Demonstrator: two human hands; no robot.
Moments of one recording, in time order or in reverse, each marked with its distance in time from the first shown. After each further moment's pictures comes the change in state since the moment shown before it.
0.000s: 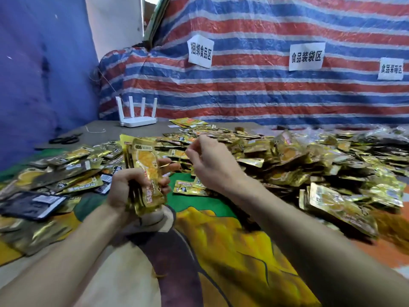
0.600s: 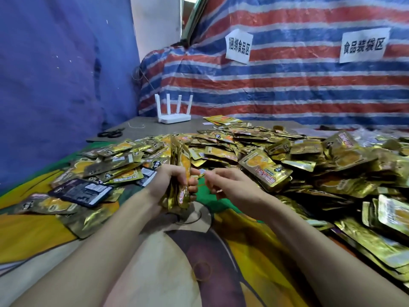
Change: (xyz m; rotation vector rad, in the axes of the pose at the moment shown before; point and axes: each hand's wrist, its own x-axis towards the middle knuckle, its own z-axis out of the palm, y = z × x) left_hand -0.001 0.018 0.004 0.093 0.129 -0.209; right_hand 0.005 0.030 0.072 0.827 -0.411 0.151
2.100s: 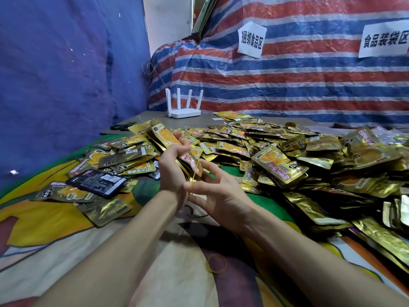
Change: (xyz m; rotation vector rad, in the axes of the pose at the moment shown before) left_hand -0.001 -0.001 0.018 -0.231 0.359 0.700; right_hand -0.005 -0.008 0.066 0.791 -0.091 0.049
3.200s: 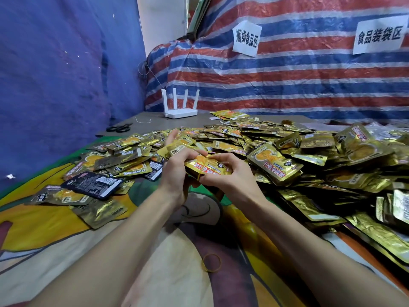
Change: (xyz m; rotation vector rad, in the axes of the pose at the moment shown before) left_hand 0.001 -0.006 -0.001 0.249 -0.091 -0.127; right_hand -0.007 -0.027 -0.027 -0.751 0.329 -0.223
